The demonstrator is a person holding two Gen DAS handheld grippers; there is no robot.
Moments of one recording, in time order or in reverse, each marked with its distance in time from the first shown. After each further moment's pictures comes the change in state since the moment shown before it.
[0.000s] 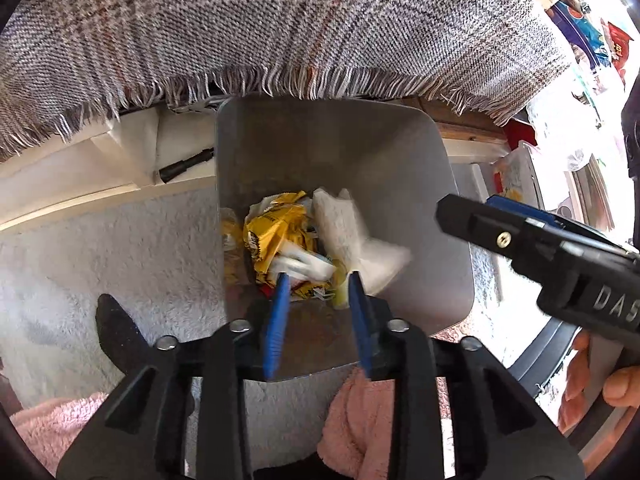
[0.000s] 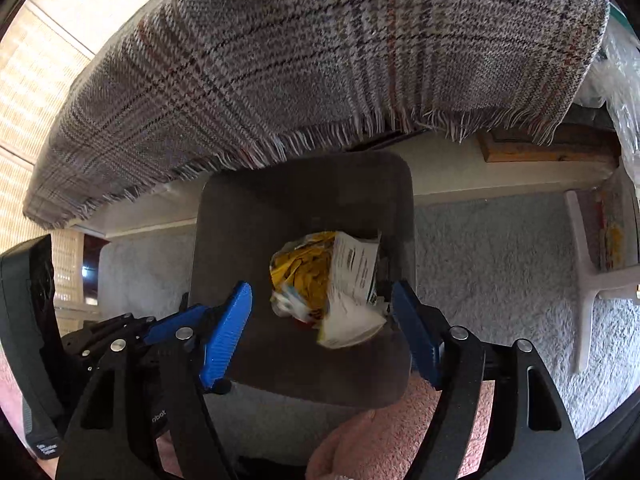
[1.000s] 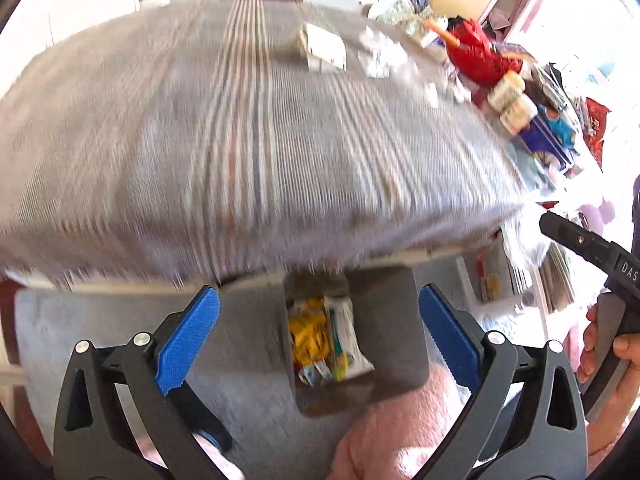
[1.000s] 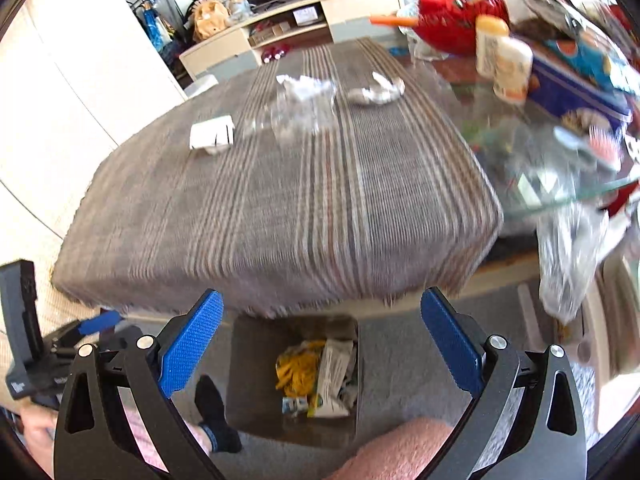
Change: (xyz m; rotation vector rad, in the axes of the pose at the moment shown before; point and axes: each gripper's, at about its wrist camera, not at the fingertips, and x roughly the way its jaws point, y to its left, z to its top) left arm -0.153 0.022 0.083 -0.017 -0.257 0.021; right arm -0.147 -0.015 0.084 -0.005 -0.313 -0.006
